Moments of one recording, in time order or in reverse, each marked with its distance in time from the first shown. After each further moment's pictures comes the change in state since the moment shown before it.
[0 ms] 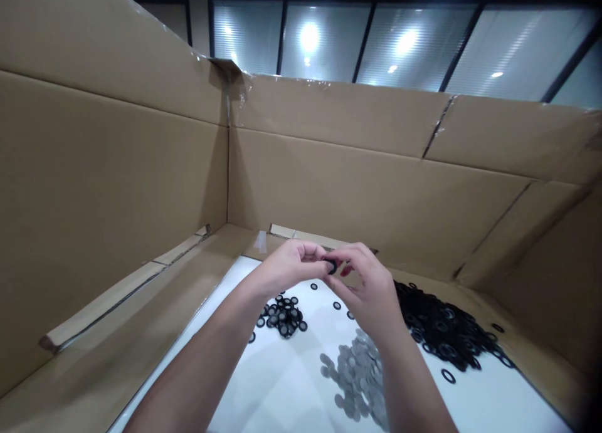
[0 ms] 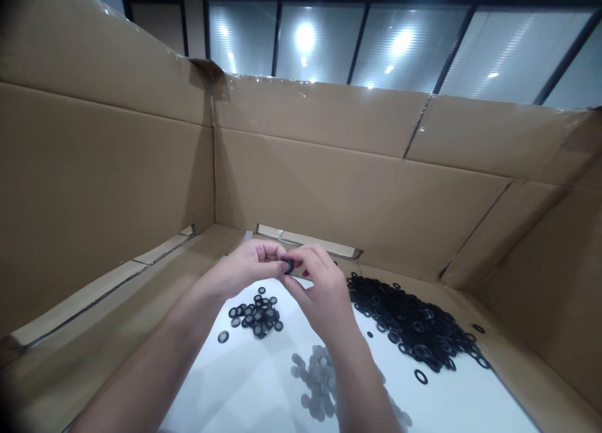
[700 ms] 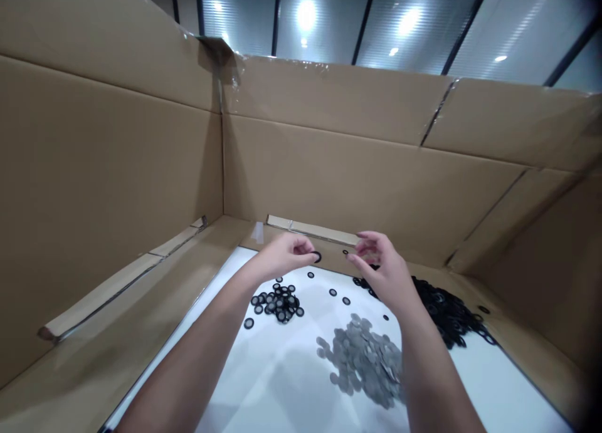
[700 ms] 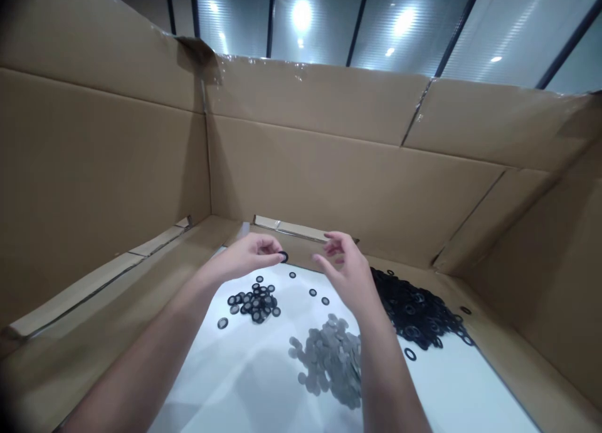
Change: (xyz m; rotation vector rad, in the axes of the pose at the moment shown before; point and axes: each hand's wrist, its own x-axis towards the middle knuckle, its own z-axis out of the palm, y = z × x) left_hand 0.012 -0.025 -0.015 0.567 0.112 -0.123; right_hand -0.021 0.073 -0.026 -0.084 -0.071 0.387
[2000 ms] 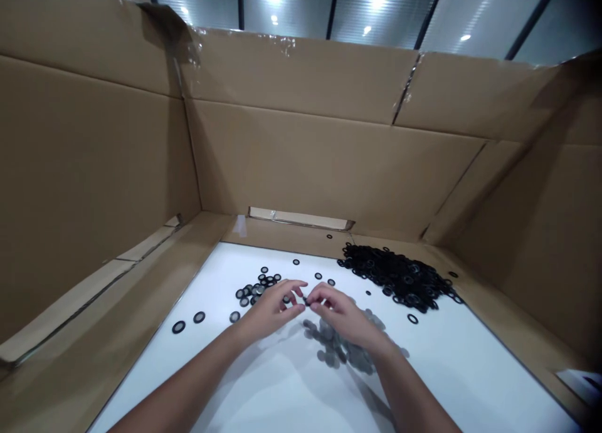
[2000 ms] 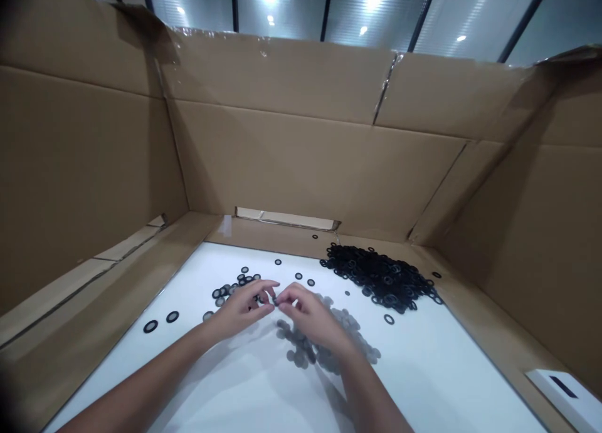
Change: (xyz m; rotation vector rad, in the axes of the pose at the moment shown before) left_hand -0.046 -0.090 0.093 -0.041 -0.083 0.140; right_hand -0.095 0.038 0.054 0.251 -0.431 0.179
